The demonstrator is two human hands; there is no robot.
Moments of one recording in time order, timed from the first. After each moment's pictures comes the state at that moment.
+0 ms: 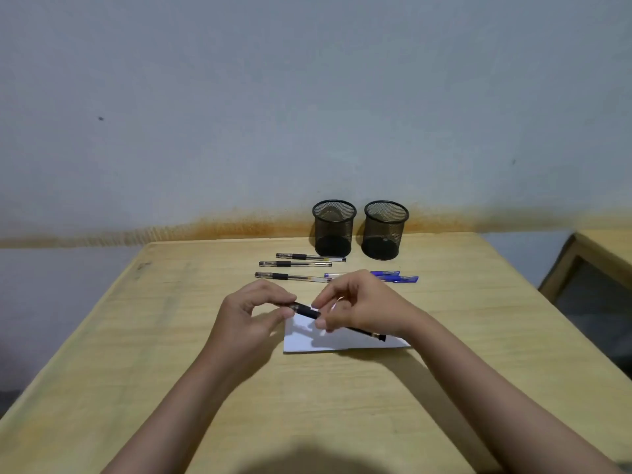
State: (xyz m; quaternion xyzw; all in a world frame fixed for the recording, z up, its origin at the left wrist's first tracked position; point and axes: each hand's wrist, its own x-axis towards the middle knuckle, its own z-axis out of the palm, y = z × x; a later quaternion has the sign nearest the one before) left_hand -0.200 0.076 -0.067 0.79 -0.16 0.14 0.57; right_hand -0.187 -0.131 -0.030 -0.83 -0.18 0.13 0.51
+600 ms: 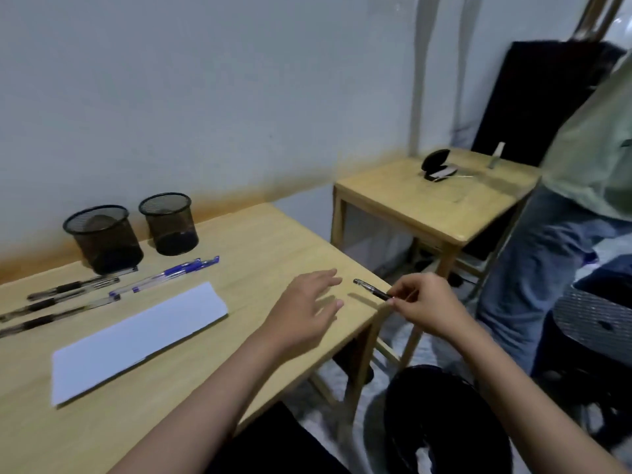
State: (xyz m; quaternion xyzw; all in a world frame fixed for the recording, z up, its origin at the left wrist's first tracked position) left_hand -0.251 -0.205 -0.099 0.77 -0.52 -0.05 0.37; right_hand -0.401 -0.373 -0.068 -0.90 0.31 -0.15 0.27
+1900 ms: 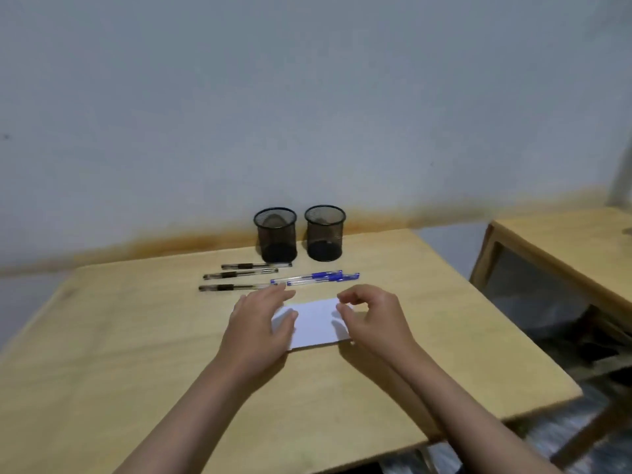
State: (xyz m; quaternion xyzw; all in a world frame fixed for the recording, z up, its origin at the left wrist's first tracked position) left_hand -0.201 -0.012 -0.078 0.92 -0.20 0.11 0.31; right_hand -0.233 -0.207 -0.076 -0.89 0.03 -0.20 0.40
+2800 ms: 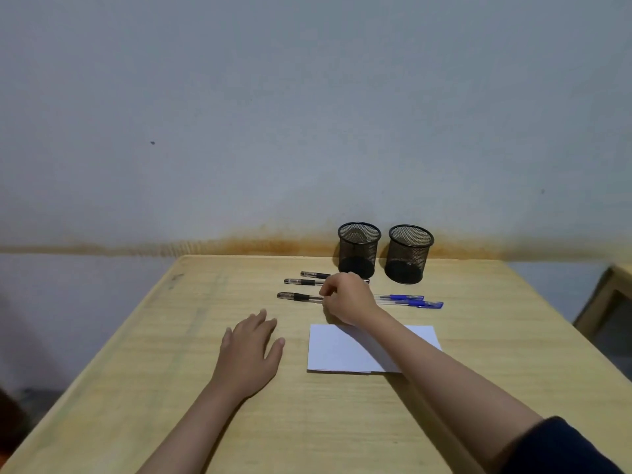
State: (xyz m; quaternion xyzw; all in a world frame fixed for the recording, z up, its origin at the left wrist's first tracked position) left_hand -0.184 0.115 -0.124 0.96 -0.03 0.09 0.25; right_hand -0.092 -0.079 -0.082 -0.95 -0.12 -0.08 0.28
